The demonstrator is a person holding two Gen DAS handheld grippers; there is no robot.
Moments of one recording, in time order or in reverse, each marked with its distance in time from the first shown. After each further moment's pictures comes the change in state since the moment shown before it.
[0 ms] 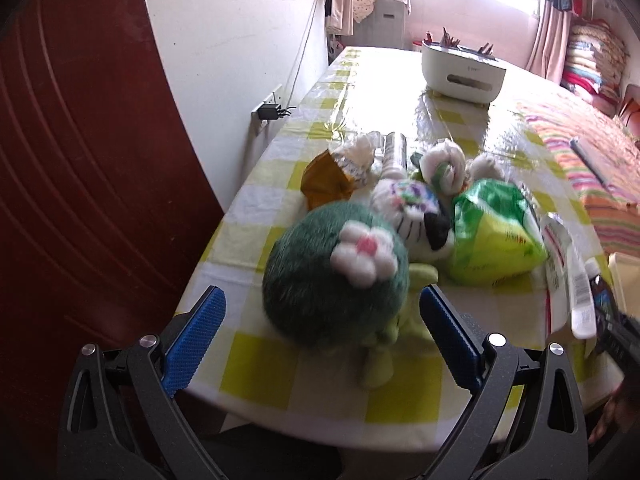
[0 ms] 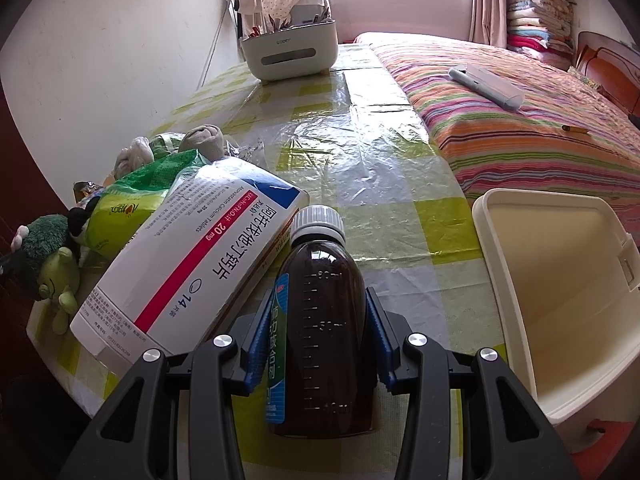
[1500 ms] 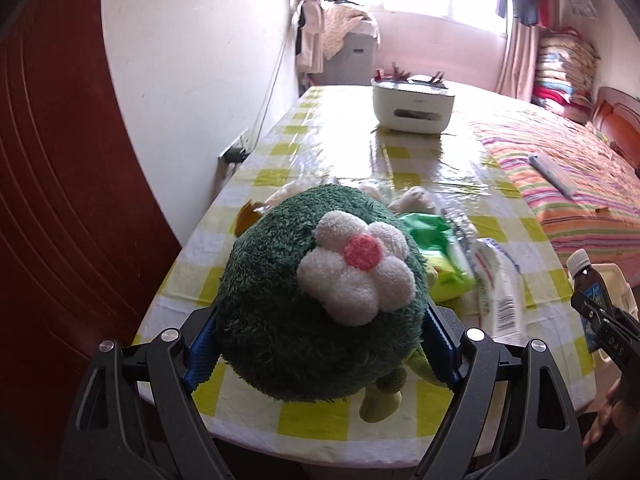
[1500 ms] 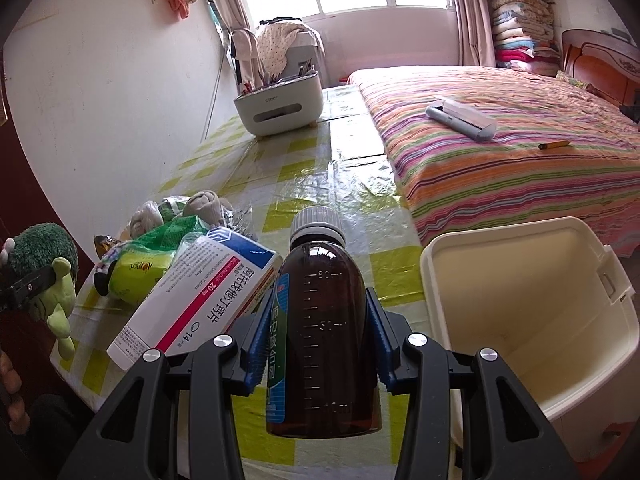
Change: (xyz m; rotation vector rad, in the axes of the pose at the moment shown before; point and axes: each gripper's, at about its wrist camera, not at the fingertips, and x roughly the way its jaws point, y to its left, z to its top) left arm -0.041 -0.071 0.001 0.054 -0.155 -0.057; right arm -0.045 -0.039 0.012 0.063 -0.152 0.049
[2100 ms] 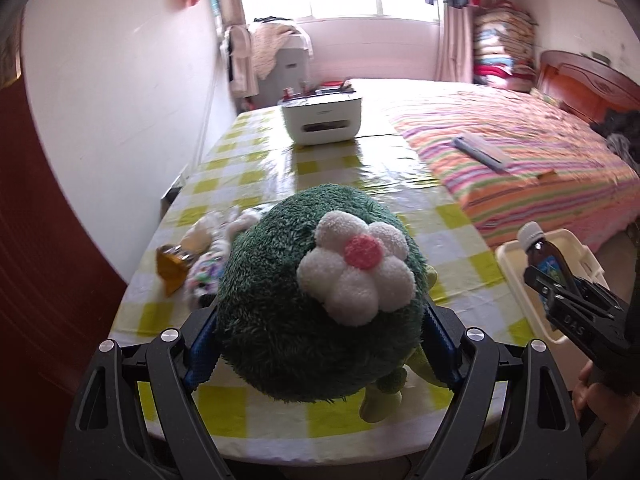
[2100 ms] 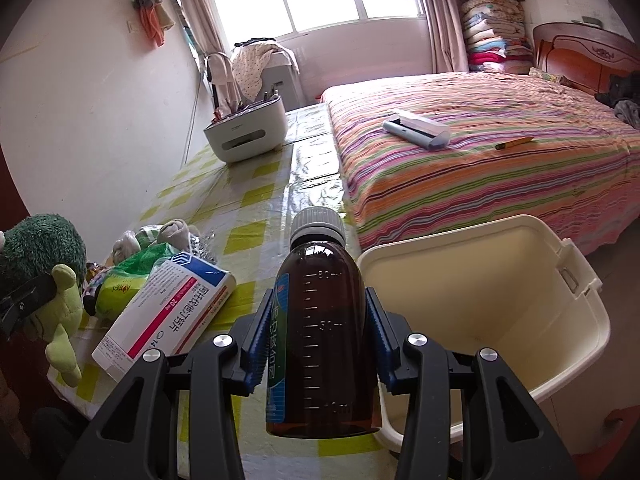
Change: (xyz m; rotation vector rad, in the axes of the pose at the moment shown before) left arm -0.035 -0.106 -0.003 0.190 -0.050 -0.128; right arm -0.026 -0.046 0.002 0.076 -0.066 -0.047
